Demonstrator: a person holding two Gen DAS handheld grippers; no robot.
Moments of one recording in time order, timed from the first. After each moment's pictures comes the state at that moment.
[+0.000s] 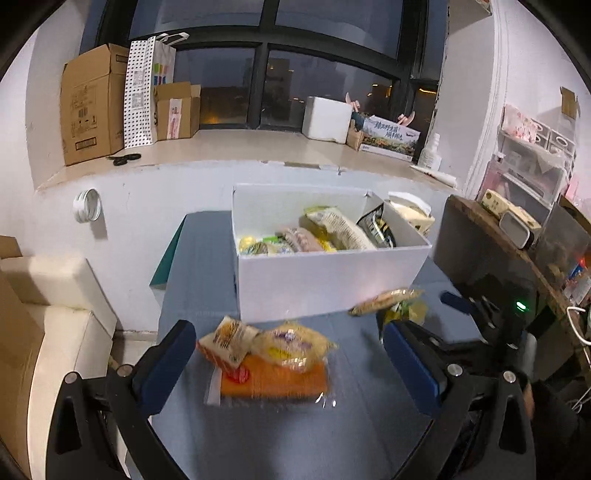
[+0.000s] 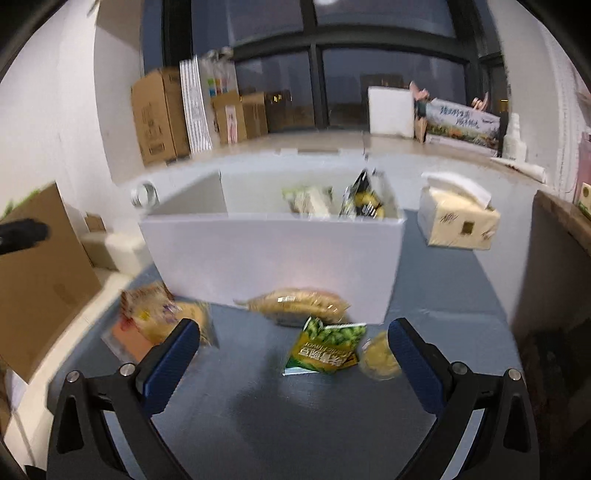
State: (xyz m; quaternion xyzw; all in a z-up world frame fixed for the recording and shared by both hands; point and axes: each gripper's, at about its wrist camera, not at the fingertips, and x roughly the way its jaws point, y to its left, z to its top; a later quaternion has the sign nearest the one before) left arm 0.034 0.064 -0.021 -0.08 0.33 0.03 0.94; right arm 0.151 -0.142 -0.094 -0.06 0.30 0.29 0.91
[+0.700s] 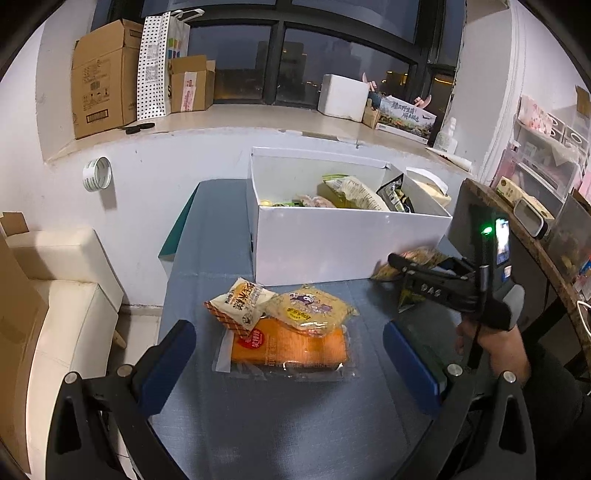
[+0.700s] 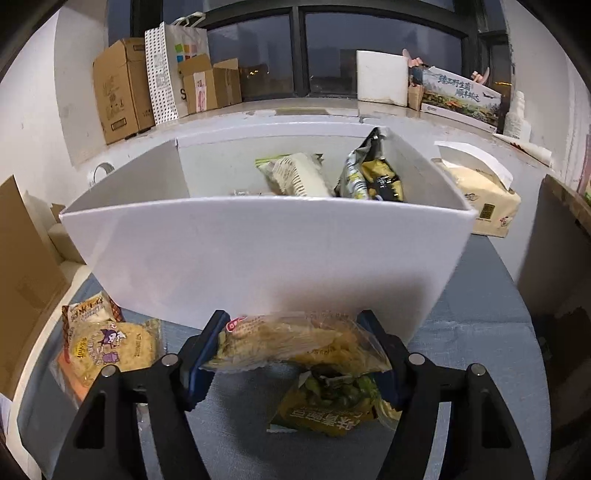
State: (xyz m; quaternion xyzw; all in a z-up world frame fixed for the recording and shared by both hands) left arm 0.030 0.073 -0.052 -0.10 0.36 0.04 0.92; right arm 0.212 -0.106 -0.122 -0.06 0.35 0.24 0.91
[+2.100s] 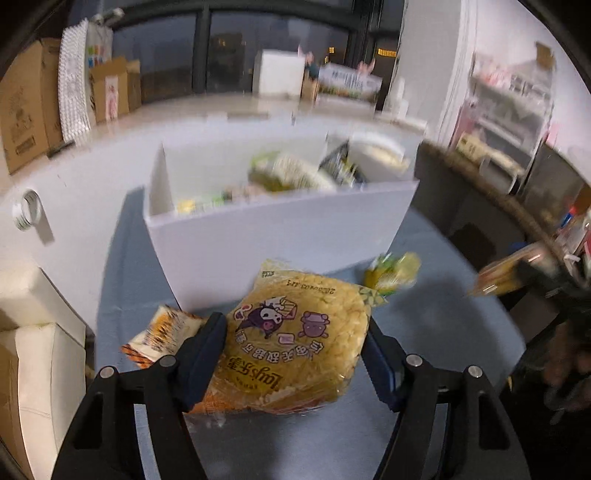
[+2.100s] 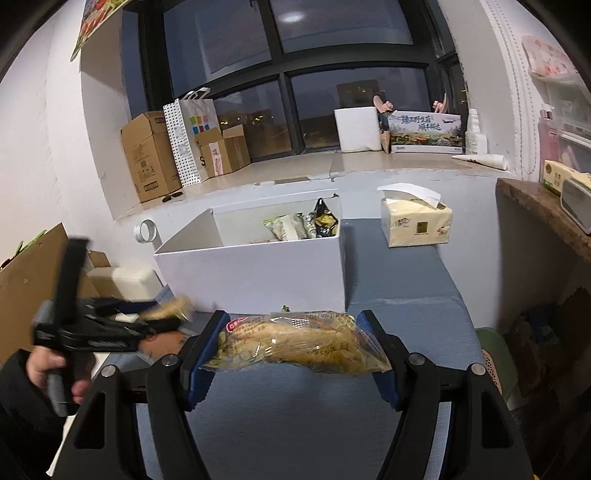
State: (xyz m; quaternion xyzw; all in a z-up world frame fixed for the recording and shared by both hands) left arm 0.079 0.033 -0.065 -0.05 0.38 -0.06 0.92; right arm 0.105 -0.228 -0.051 0.01 0.27 0.27 0.92
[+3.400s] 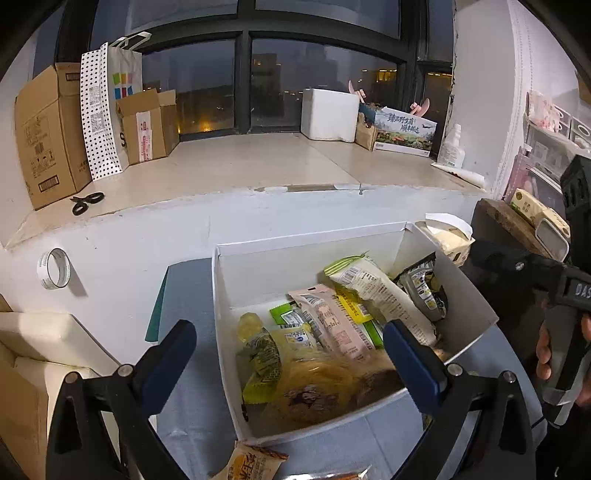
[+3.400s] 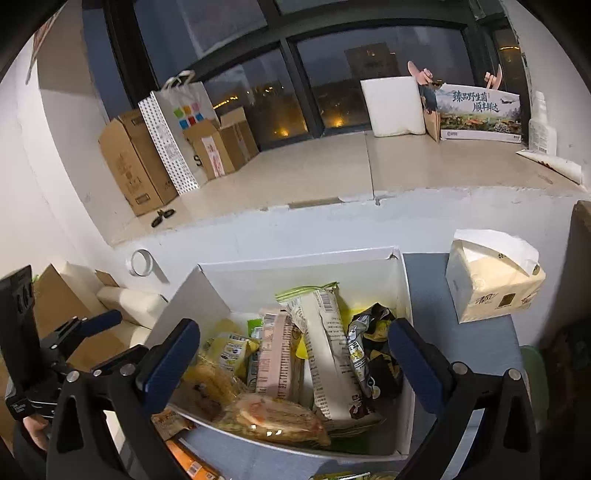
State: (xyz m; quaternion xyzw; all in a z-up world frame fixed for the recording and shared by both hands) left arm 0.209 0.096 -0.008 -0.04 0.34 0.02 0.94; right arm 0.300 -0.123 -0.002 0.05 0.34 0.32 0.88
